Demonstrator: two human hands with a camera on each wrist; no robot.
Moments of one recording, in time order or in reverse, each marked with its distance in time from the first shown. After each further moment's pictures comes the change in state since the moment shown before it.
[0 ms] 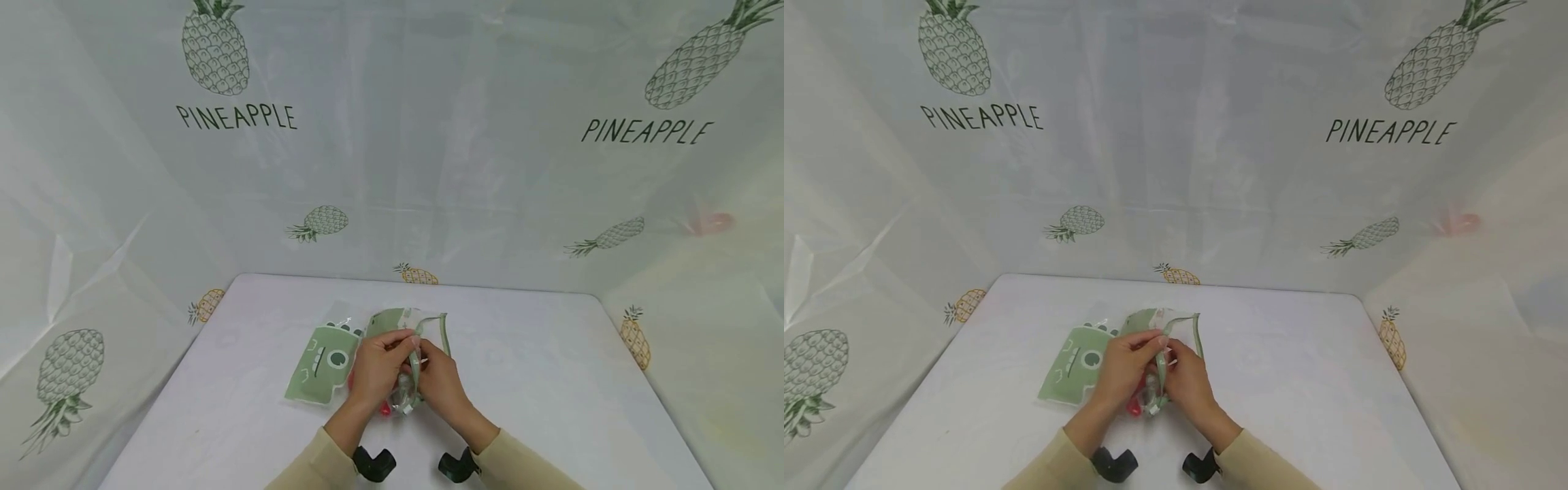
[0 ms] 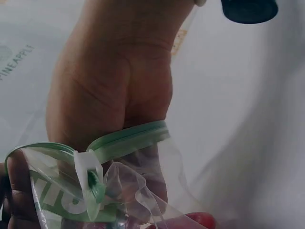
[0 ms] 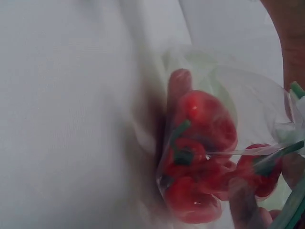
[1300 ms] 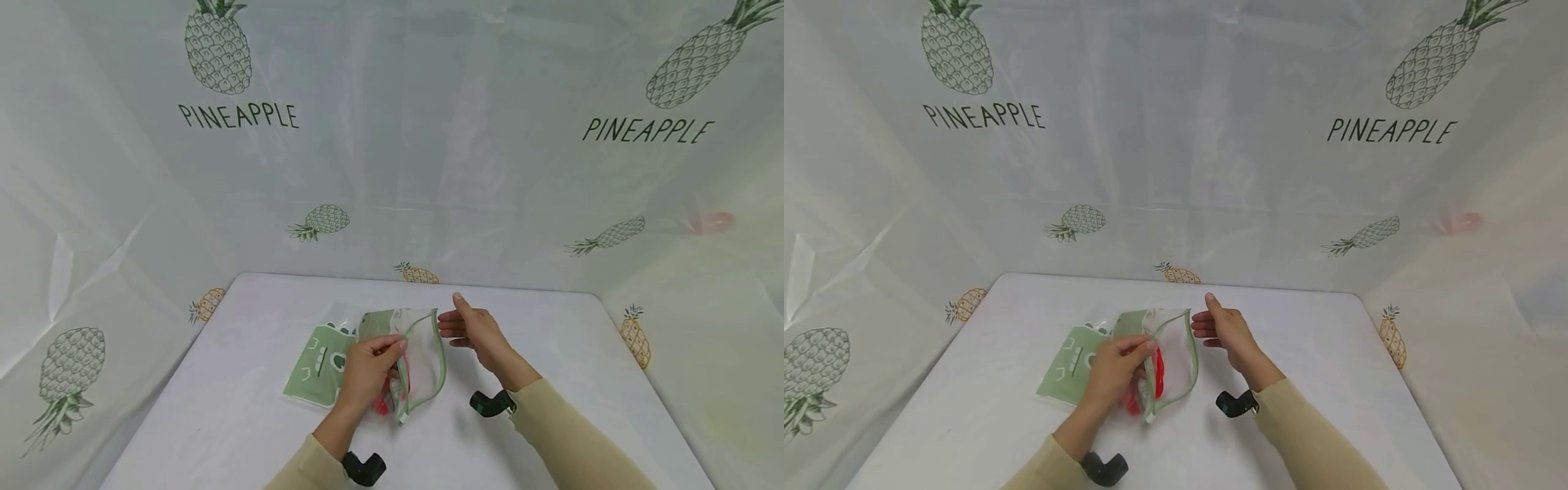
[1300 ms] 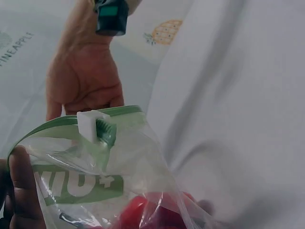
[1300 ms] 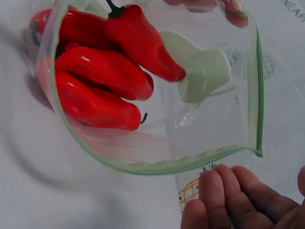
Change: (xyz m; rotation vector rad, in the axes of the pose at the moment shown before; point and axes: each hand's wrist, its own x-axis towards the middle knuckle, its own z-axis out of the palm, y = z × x) left_hand -0.004 -0.011 -0.020 0.037 -0.001 -0.029; right_hand 0.063 0.015 -0.084 0.442 -0.145 0.436
